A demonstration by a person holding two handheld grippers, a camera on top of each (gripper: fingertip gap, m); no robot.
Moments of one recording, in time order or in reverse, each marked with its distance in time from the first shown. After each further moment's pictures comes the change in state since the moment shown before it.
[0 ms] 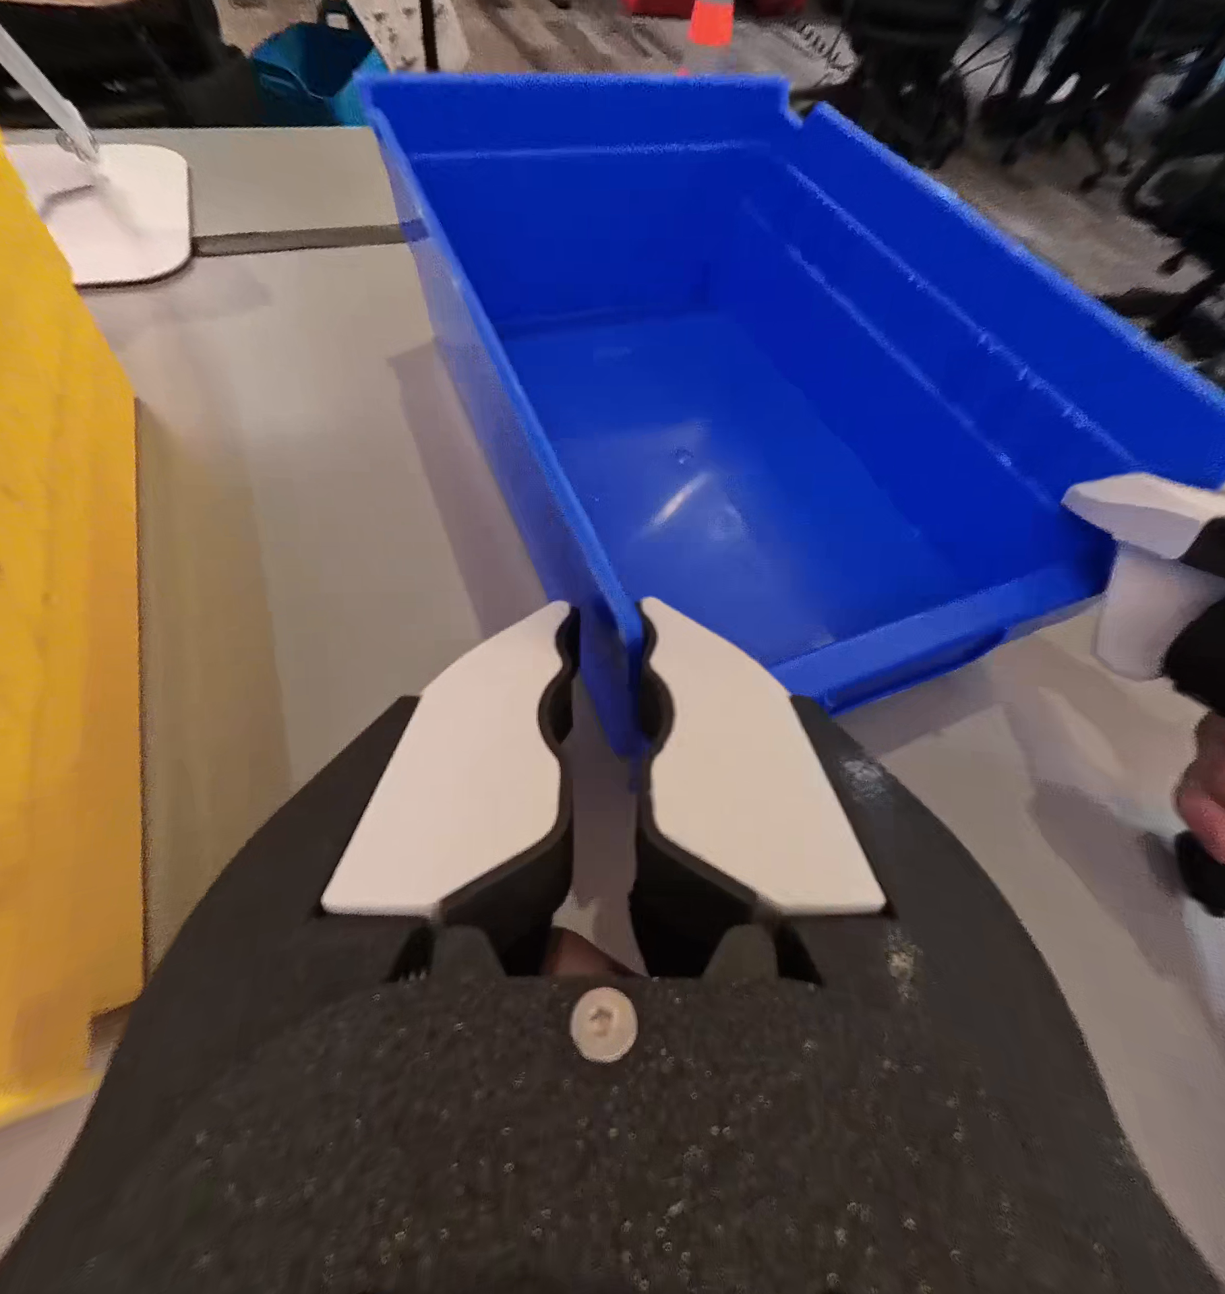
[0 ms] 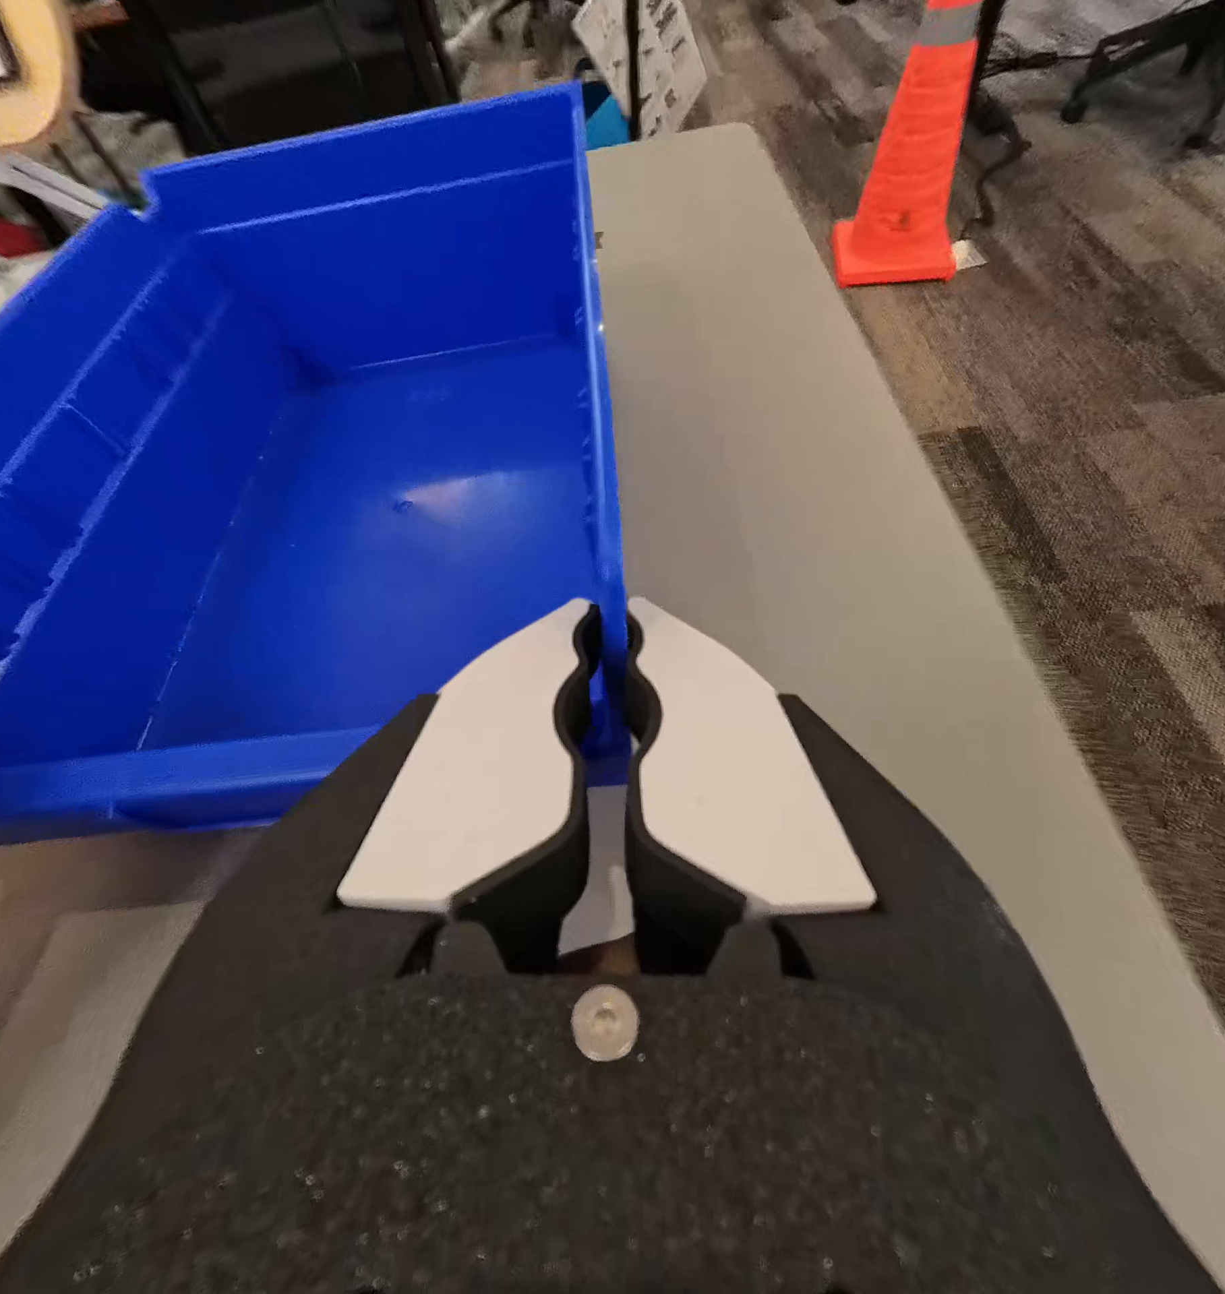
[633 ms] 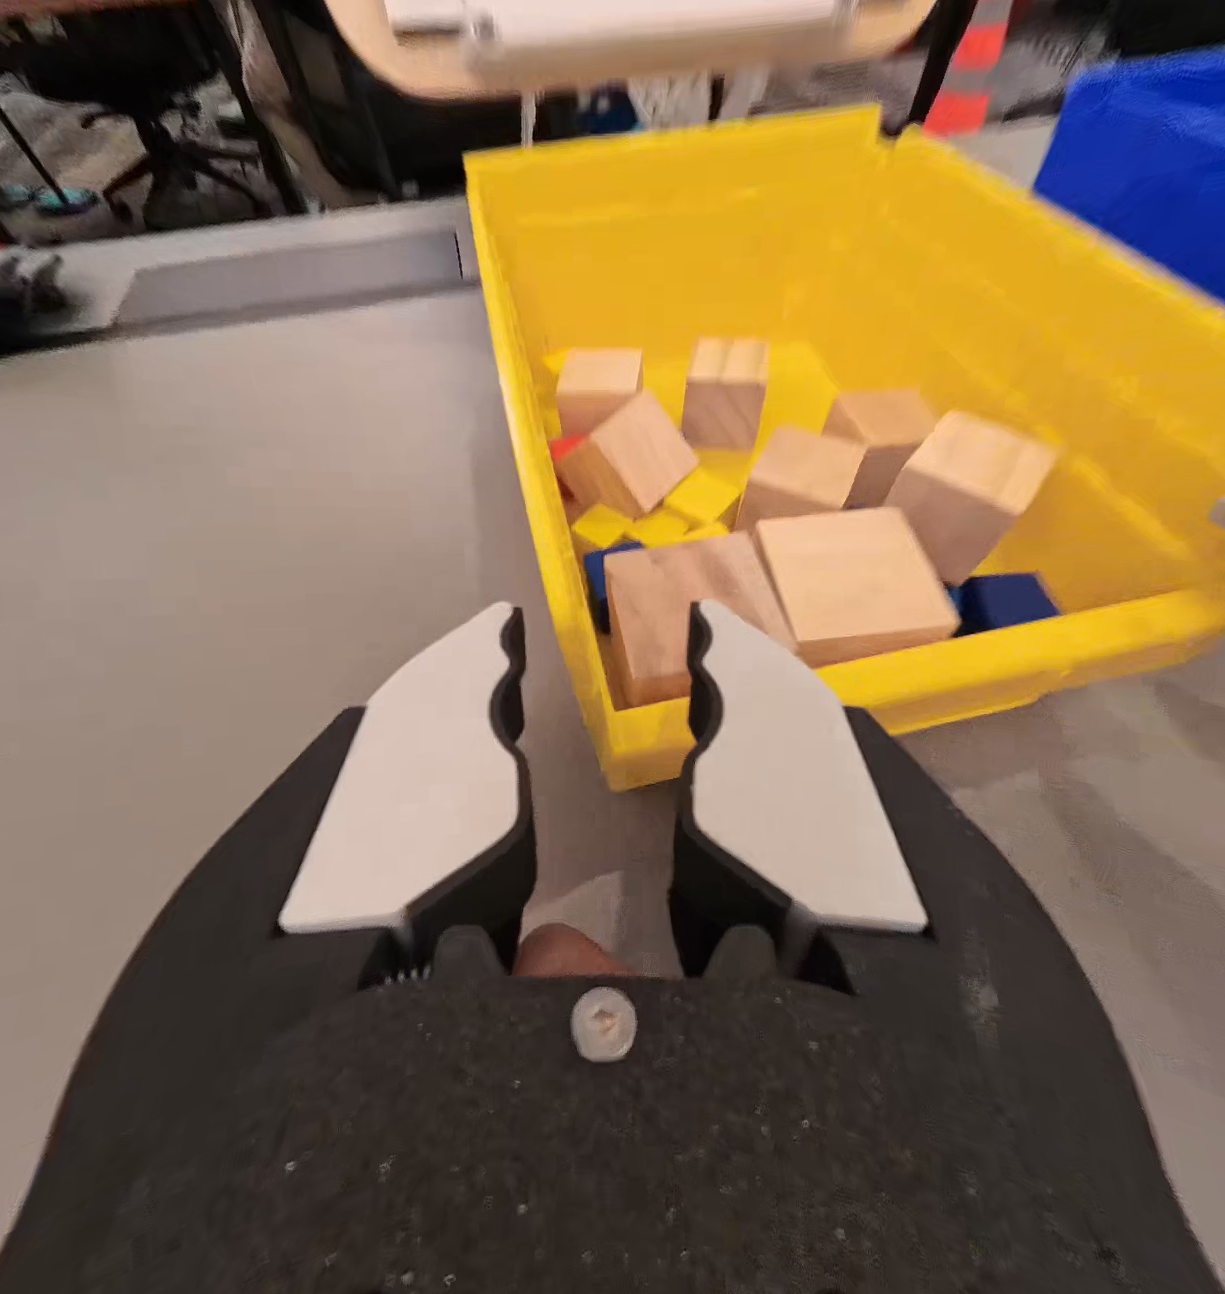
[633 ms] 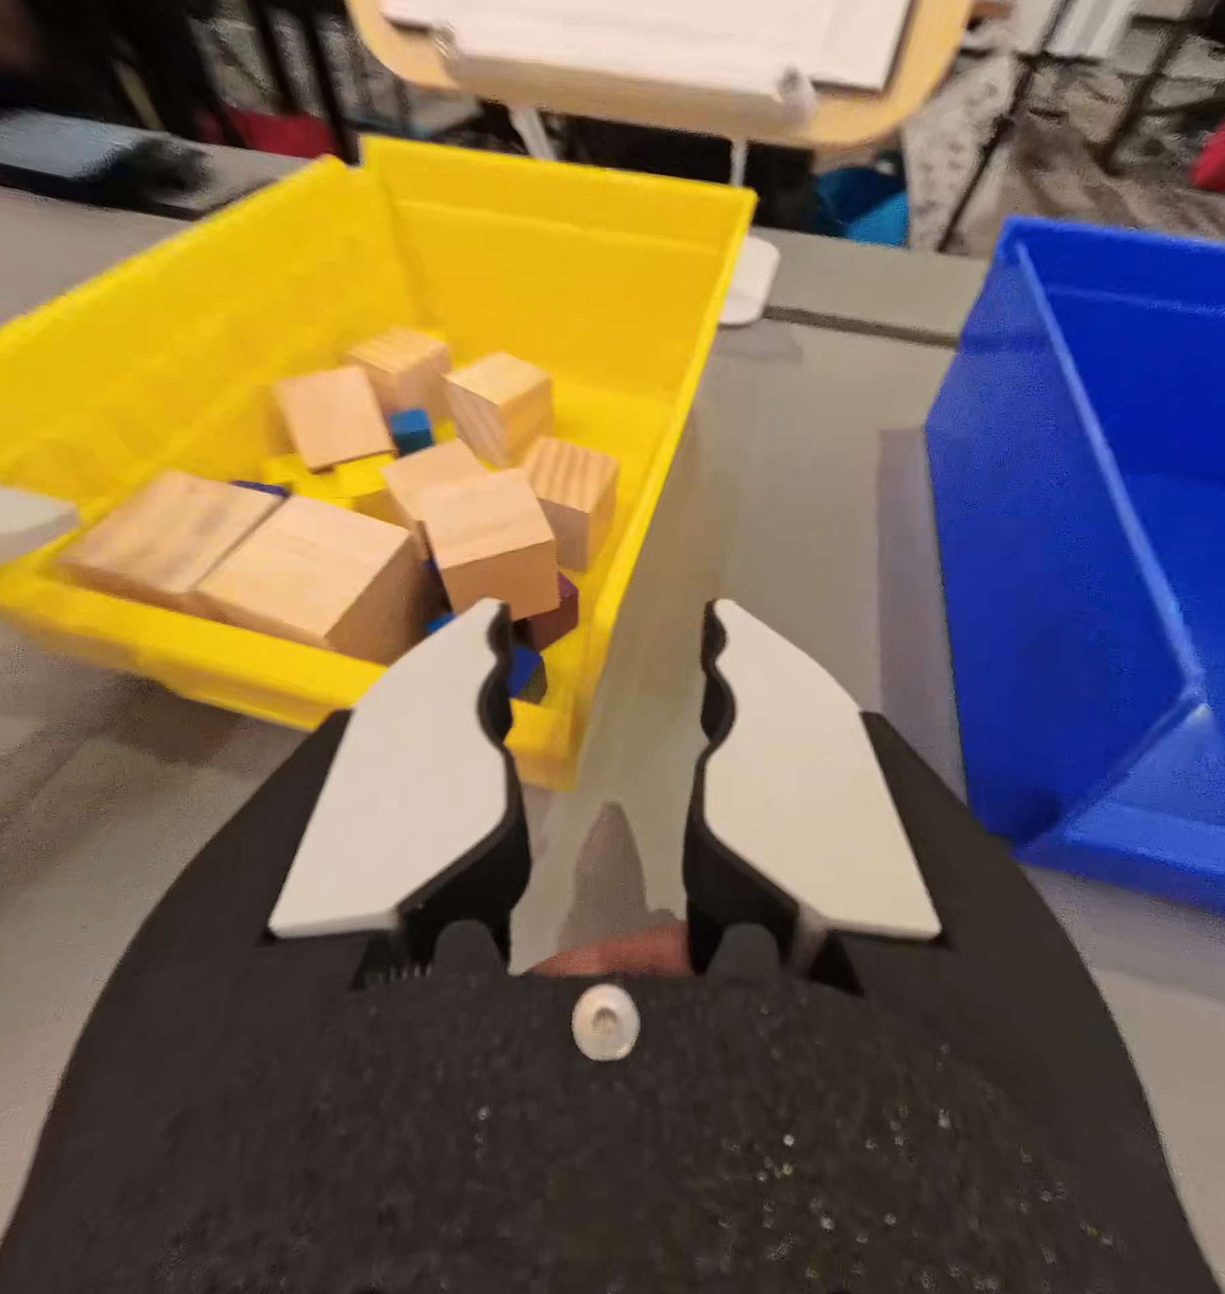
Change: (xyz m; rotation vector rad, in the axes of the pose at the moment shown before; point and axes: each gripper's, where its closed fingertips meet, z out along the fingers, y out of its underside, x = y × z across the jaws) left arm -0.290 0.030 -0.145 0.034 -0.237 0.072; right arm -0.328 0.035 -0.025 0.042 -0.215 -0.276
